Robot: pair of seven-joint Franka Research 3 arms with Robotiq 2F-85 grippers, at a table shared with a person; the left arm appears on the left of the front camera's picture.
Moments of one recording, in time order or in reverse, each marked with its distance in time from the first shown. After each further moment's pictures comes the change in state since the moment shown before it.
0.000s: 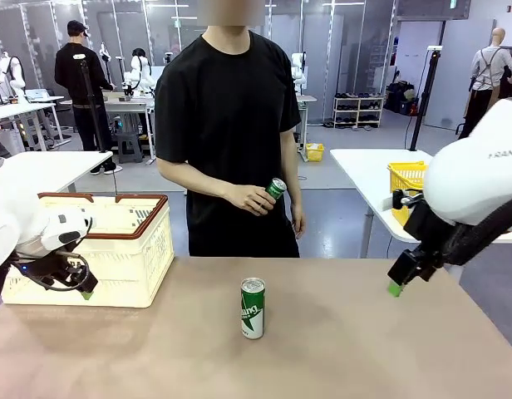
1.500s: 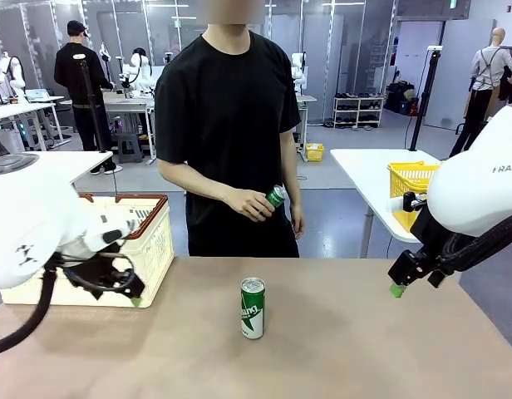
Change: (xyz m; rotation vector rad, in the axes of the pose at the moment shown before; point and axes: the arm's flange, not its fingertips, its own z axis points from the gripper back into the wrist) left arm 0.011 -0.113 0.022 -0.204 0.025 -0.007; right arm -0.007 -0.001 -0.004 -0.037 -0.003 -0.162
